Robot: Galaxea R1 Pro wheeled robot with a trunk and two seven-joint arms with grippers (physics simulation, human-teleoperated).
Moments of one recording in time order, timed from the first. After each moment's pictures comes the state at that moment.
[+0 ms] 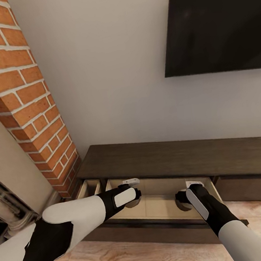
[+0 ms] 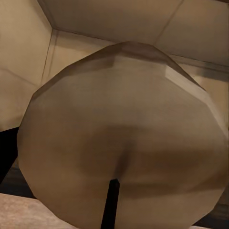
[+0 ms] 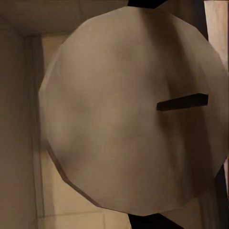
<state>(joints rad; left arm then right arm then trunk) -1.14 -0.17 -1.87 -0.44 2.16 0.17 0.61 -0.65 -0.04 0.18 -0.83 -0.48 0.74 -0.43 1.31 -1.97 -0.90</state>
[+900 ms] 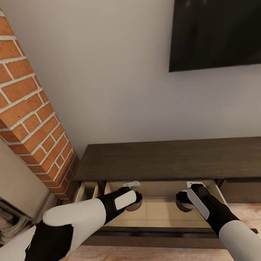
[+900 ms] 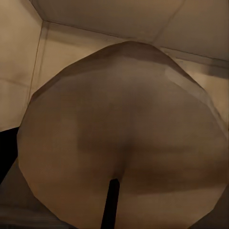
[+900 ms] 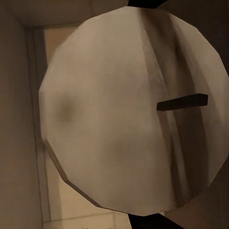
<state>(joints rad) -1.12 -0.17 -1.87 -0.44 2.17 0.18 0.60 -0.65 -0.04 0.16 -0.82 -0.48 0.75 -0.42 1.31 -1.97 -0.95</state>
